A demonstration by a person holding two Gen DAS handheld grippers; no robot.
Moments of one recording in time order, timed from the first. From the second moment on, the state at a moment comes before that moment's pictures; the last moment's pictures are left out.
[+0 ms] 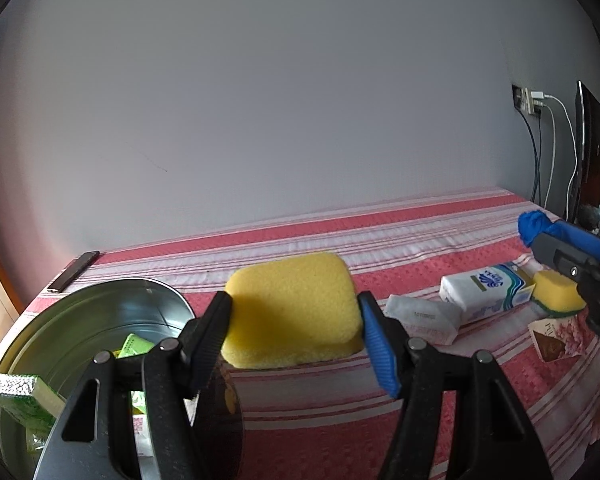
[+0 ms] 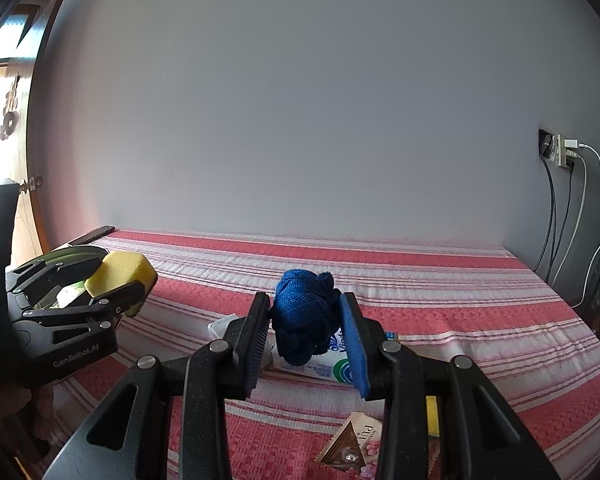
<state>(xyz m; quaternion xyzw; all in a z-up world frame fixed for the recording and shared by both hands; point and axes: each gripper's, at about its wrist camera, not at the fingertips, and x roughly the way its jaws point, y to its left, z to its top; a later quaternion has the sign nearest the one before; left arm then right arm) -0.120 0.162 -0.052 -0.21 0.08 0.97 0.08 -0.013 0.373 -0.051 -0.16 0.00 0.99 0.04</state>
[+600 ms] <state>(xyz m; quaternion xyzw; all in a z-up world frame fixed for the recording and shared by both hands) -0.108 0.149 -0.047 -0.18 0.05 0.98 0.06 -0.008 0.370 -0.049 -0.15 -0.01 0.99 0.04</state>
